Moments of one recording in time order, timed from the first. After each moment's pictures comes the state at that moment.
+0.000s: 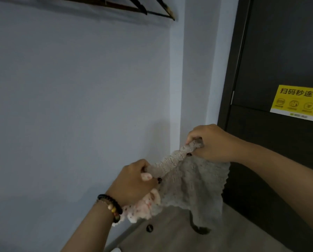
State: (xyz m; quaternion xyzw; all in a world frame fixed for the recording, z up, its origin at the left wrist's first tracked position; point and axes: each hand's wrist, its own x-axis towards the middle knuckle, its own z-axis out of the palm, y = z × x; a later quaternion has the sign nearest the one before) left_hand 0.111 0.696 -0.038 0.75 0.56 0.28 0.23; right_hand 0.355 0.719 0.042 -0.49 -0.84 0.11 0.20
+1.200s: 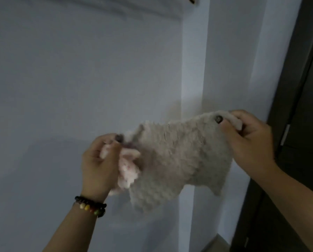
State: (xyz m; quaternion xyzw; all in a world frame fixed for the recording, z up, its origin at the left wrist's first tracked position) left_hand 0.143 1.089 0.014 0.53 0.49 0.68 0.12; right_hand 0.422 1.109 0.049 -0.39 -0.66 0.06 0.64
